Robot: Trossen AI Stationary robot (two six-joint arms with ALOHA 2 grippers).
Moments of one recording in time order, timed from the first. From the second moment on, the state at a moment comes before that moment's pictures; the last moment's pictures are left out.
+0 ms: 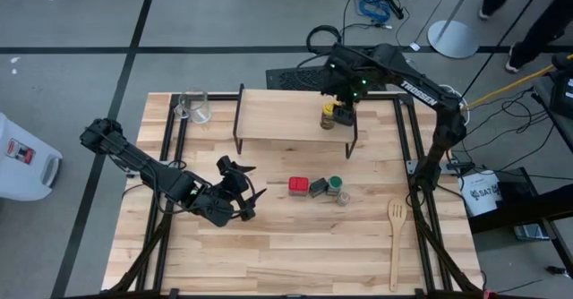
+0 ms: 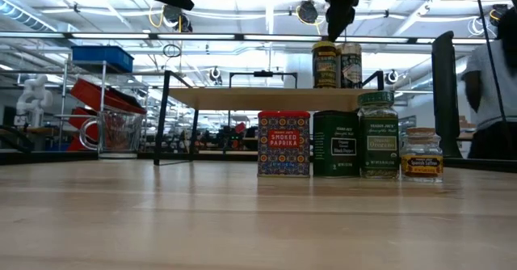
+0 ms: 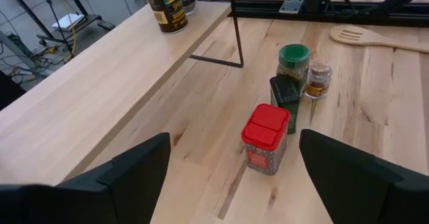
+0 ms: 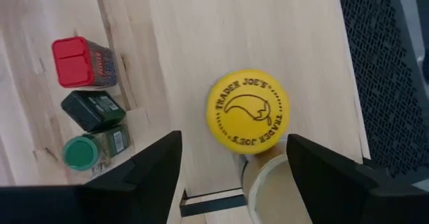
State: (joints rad) left arm -0.52 1.32 1.02 -0.45 -0.89 -0.48; right arm -0.48 1.76 2.09 -1.57 -0.07 -0.23
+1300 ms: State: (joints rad) left arm -0.39 1.43 1.02 -0.29 -0.60 -0.19; right arm 0.53 1.39 1.32 -0.96 0.53 0.59
